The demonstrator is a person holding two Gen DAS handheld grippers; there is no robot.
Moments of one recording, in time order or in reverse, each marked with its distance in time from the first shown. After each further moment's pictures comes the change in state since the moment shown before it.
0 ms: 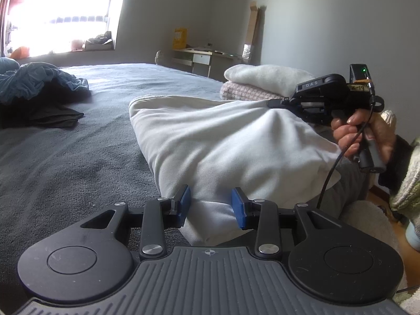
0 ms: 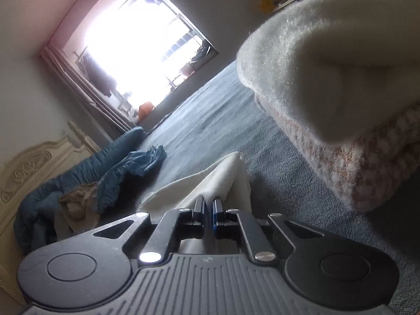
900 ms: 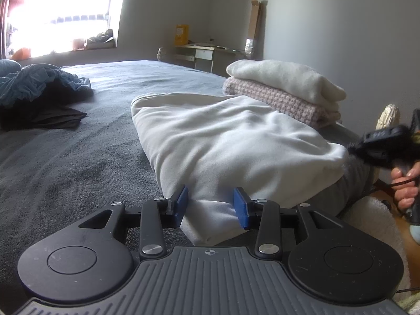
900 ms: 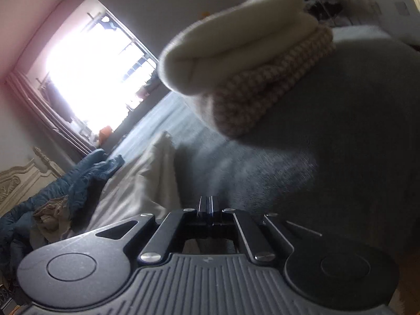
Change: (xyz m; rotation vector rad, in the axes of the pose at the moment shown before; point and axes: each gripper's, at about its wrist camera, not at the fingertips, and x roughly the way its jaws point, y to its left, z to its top) left arm 0.000 -0.002 0.004 0.018 0.027 0.025; right arm -0.125 -0.028 -0.080 0.046 -0.143 -0.166
